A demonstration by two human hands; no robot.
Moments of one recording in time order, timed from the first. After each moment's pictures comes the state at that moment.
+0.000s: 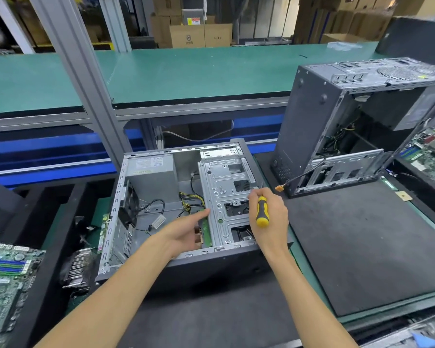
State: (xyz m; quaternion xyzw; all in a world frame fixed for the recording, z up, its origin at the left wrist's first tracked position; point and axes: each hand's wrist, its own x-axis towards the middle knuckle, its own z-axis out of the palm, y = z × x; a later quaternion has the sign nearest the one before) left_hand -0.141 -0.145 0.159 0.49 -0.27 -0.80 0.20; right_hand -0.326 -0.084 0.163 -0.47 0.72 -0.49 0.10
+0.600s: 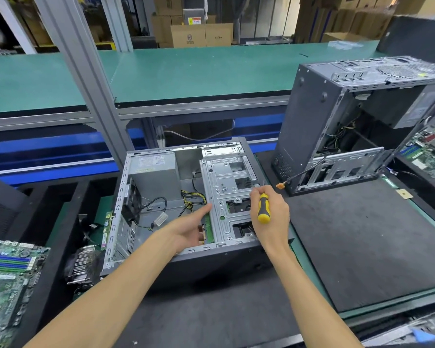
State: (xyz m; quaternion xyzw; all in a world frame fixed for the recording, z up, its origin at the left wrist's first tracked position) left_hand -0.143 -0.149 0.152 0.48 -0.28 -0.81 0.18; right_hand -0.324 -0.082 0.161 -0.47 0.71 -0.51 0.10
